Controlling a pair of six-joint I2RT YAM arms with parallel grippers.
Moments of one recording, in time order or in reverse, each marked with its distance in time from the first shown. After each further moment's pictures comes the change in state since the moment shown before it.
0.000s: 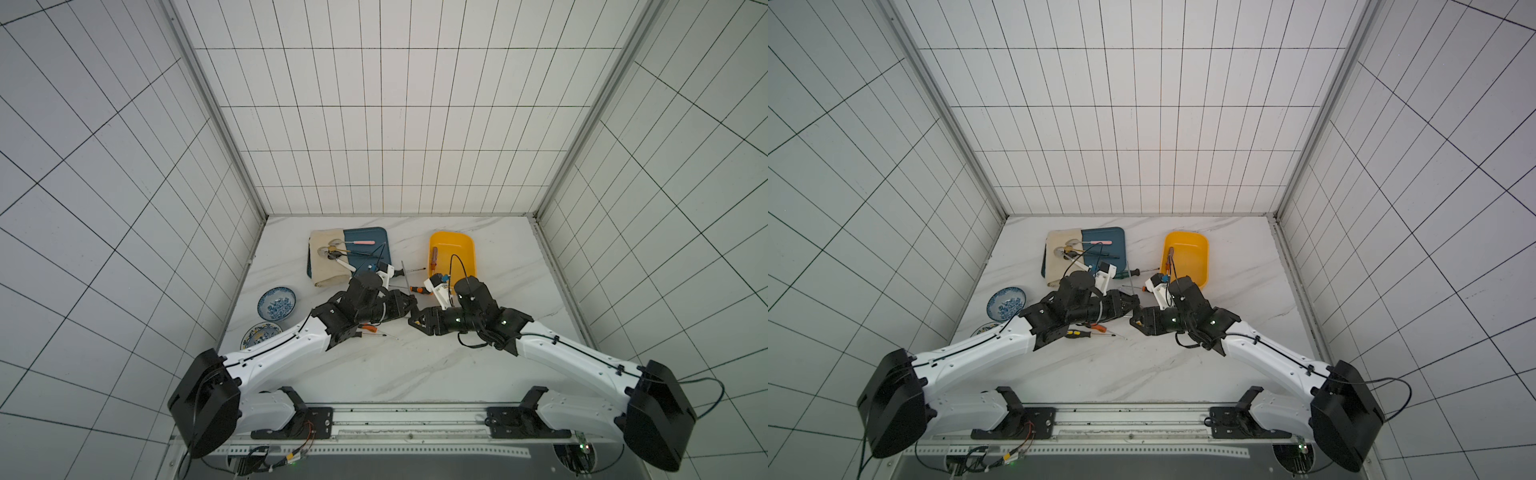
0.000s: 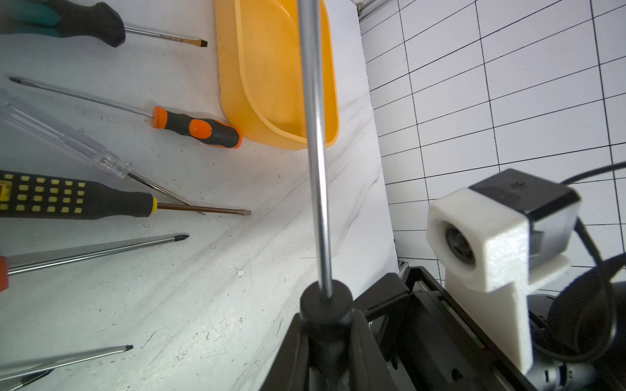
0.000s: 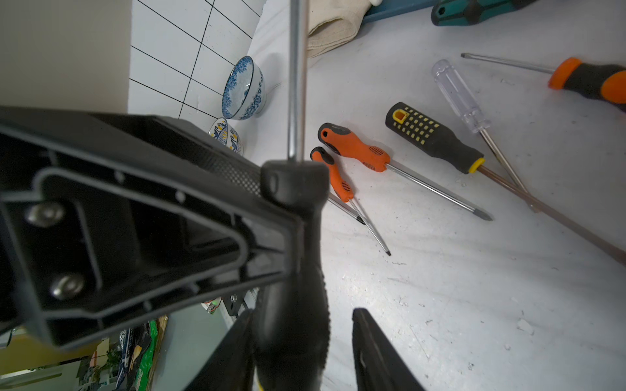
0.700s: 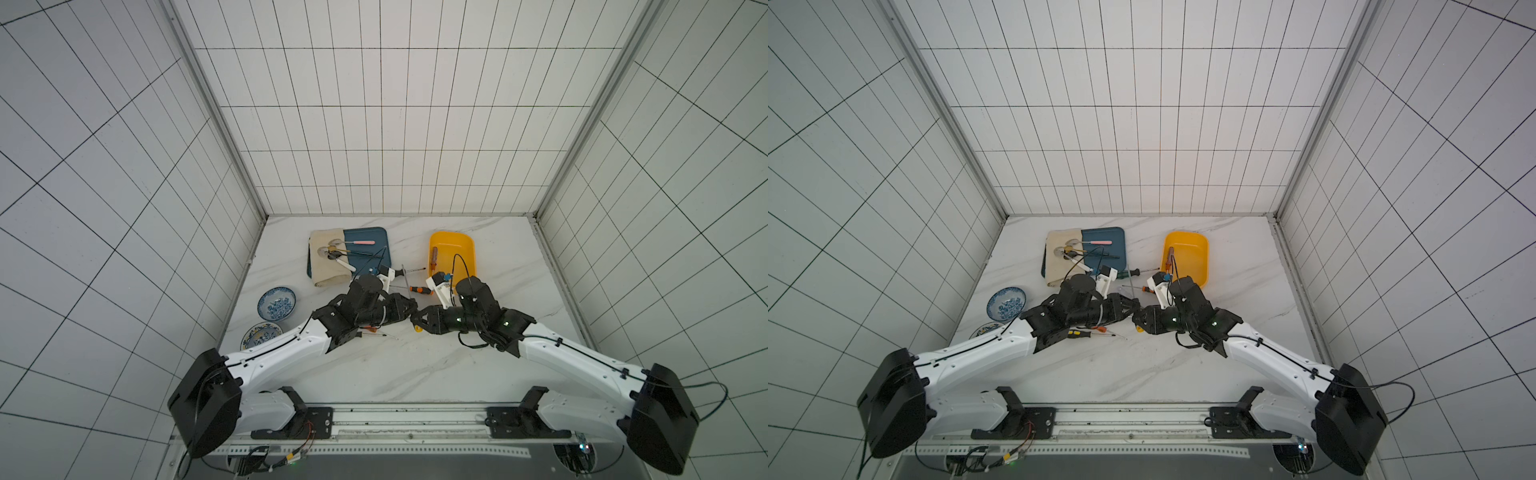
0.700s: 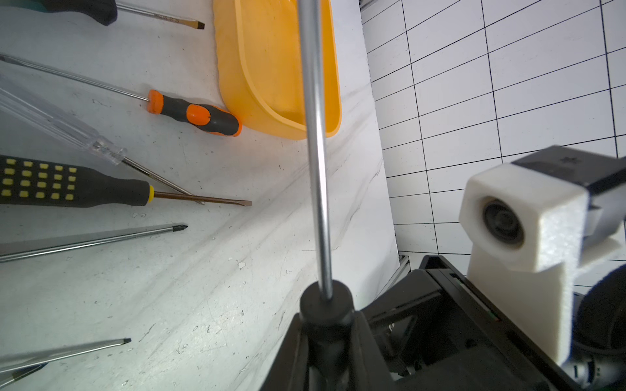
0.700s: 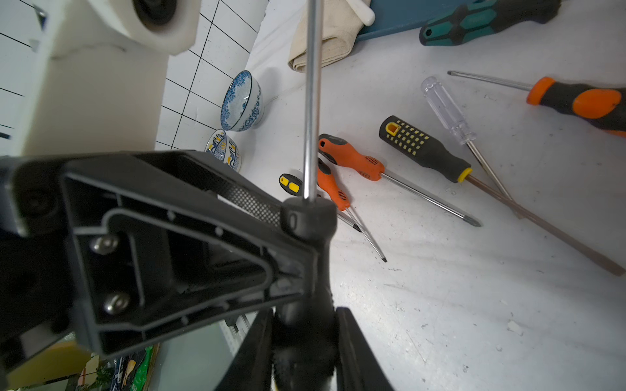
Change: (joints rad) left arm -0.007 -0.004 -0.032 0.016 0.007 -0.003; right arm 0.002 -0.023 0.000 -0.001 0.043 0.011
